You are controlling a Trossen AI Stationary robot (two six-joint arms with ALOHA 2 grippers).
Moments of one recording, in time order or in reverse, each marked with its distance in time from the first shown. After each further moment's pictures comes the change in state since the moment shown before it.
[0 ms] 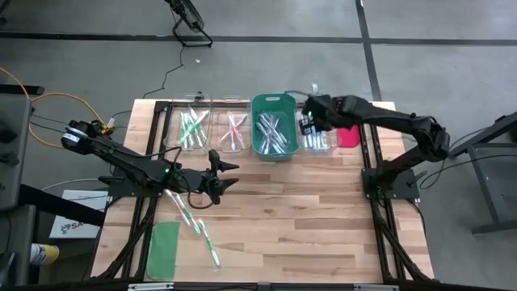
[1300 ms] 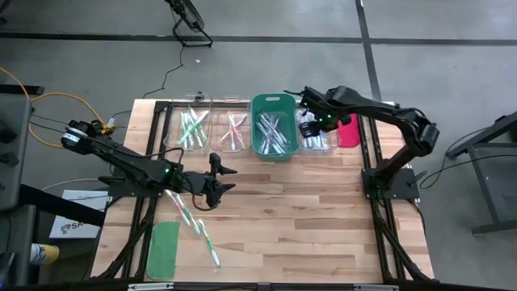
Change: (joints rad) left arm 0.000 0.000 0.001 -0.134 0.082 -0.141; right arm -0.164 0.129 -0.001 -0.051 -0.337 -0.212
